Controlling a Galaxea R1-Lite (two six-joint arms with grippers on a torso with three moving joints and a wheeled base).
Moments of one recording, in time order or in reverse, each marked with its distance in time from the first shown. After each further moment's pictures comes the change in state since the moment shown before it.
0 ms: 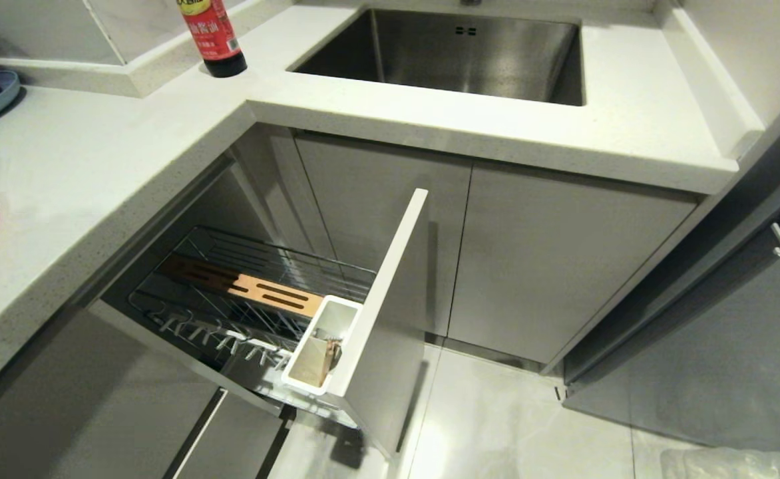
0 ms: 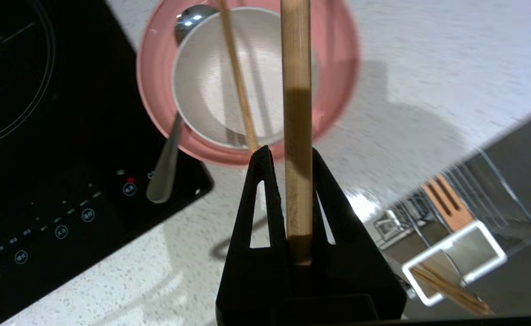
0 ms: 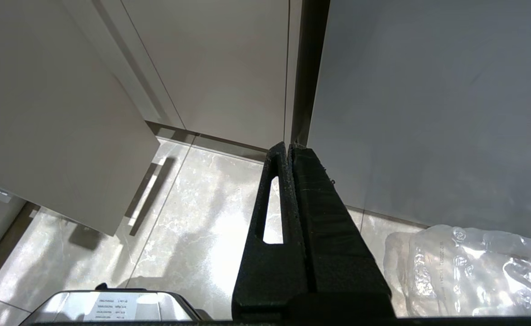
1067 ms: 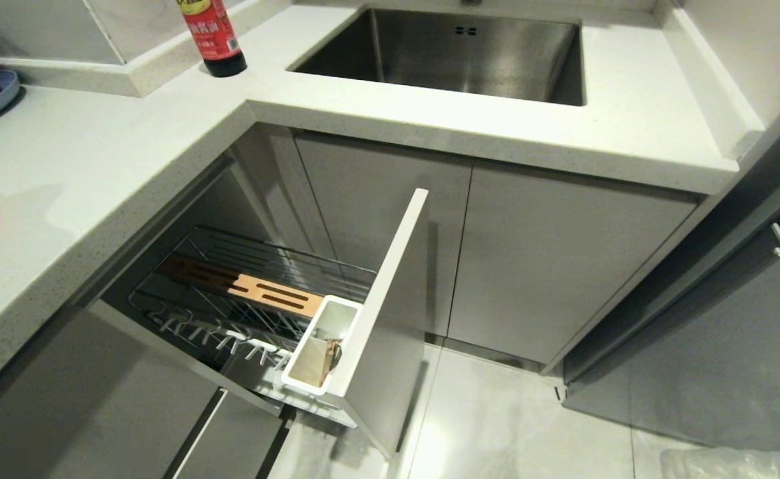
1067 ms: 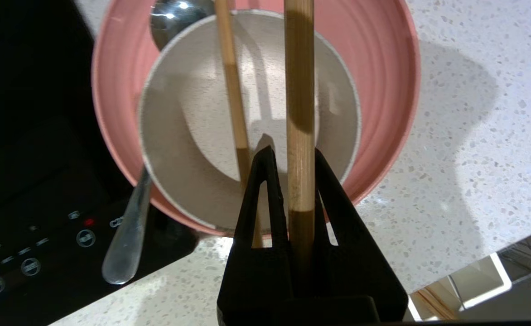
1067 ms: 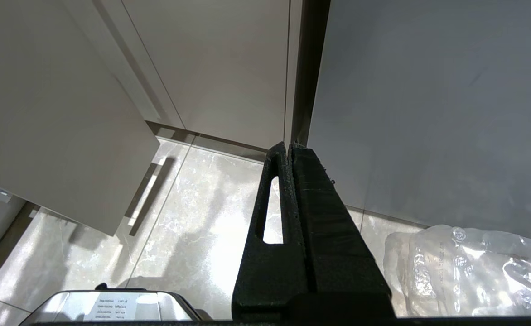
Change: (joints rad) left arm 0.116 0.215 0.010 -0.072 -0.119 -0.029; right arm 0.000 0.000 0.000 0.000 0.000 0.000
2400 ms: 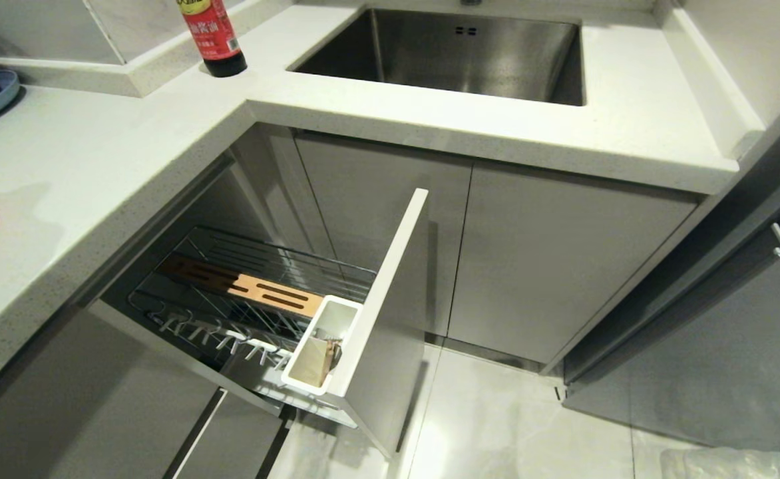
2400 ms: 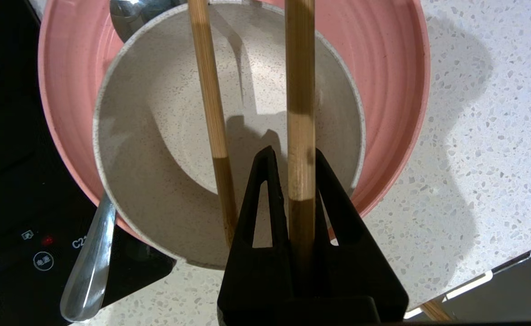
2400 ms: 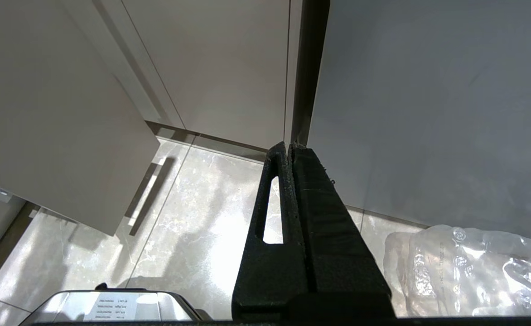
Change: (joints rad) left arm 0.016 0.052 0.018 -0.019 -0.075 -0.022; right arm 0.000 0.000 0.000 0.000 0.000 0.000
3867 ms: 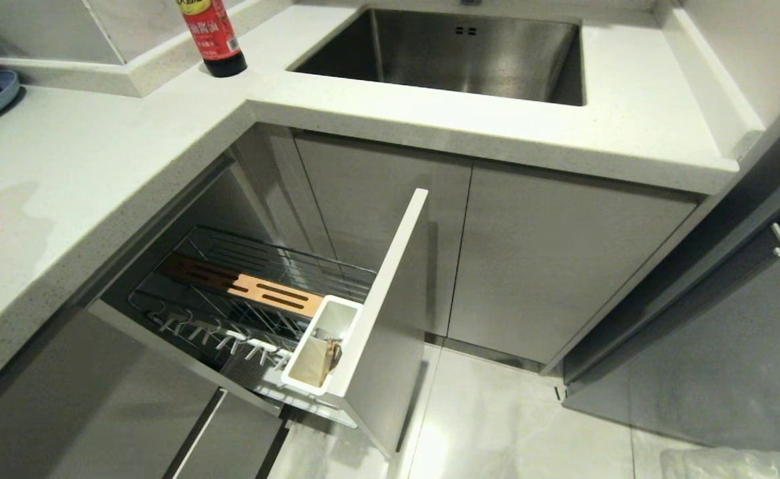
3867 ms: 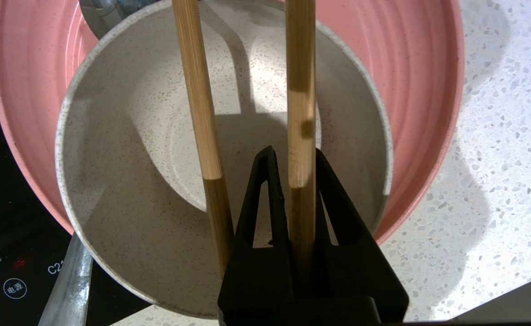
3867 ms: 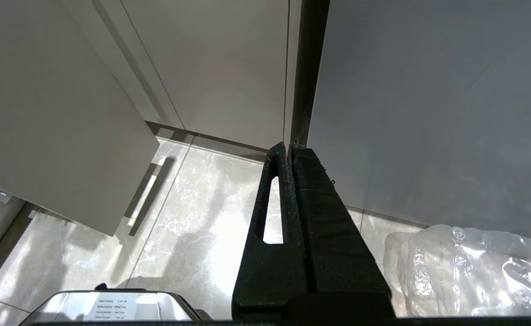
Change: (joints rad) left arm 0.017 0.060 -0.003 0.003 -0.046 0.001; right arm 0.000 0.000 0.000 0.000 0.000 0.000
